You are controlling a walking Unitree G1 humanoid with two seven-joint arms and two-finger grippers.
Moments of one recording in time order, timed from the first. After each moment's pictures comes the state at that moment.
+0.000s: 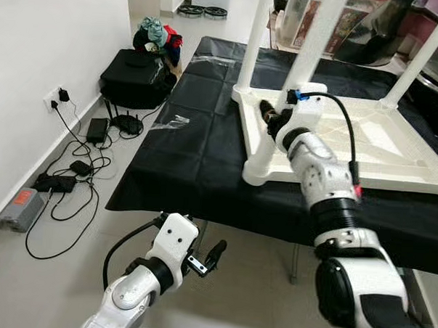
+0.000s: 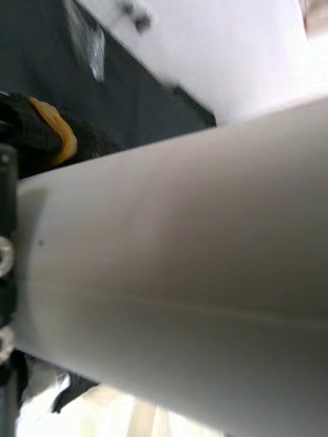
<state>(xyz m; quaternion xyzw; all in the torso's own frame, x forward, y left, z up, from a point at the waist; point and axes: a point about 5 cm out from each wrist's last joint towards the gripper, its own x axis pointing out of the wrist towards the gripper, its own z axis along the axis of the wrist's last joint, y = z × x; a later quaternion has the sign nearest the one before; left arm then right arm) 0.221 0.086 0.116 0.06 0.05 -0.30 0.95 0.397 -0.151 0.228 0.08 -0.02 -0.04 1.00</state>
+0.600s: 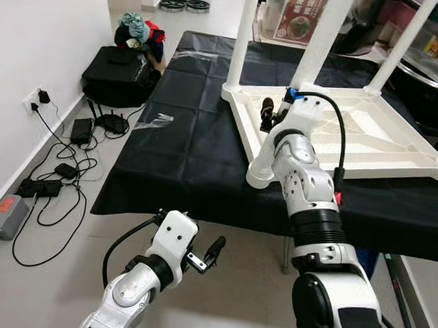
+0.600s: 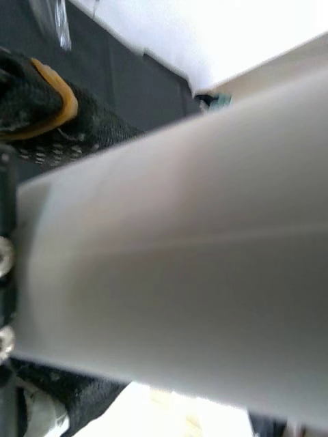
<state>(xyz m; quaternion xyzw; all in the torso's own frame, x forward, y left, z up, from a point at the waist) 0.222 0.086 0.116 0.06 0.05 -0.30 0.95 0.391 -0.121 0.237 0.12 -0.04 0.01 0.99</state>
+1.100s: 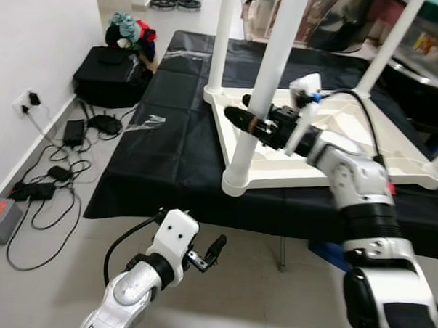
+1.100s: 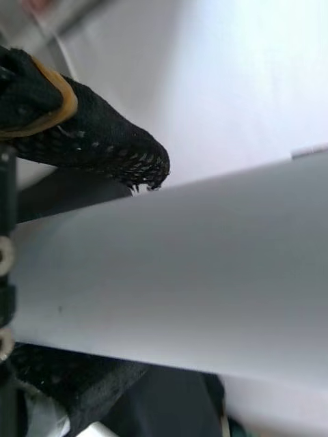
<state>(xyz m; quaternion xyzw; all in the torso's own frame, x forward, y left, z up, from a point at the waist) 0.223 0.085 0.117 0.06 0.05 -0.30 0.95 0.357 -0.133 0.243 0.04 -0.01 0.53 0.85</state>
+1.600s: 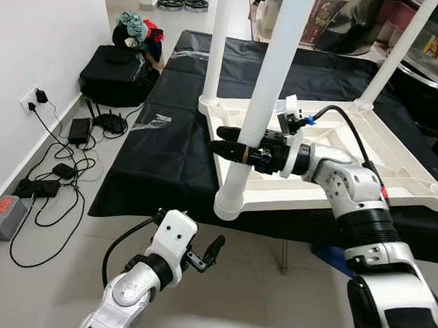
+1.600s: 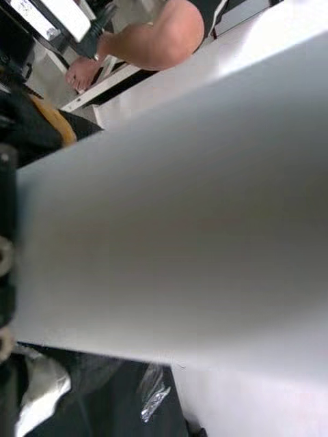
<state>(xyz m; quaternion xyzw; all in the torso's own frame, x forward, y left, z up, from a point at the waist) 0.222 0.086 0.116 0.06 0.05 -0.30 0.95 0.355 -0.124 0.233 0.04 0.00 0.59 0.80</state>
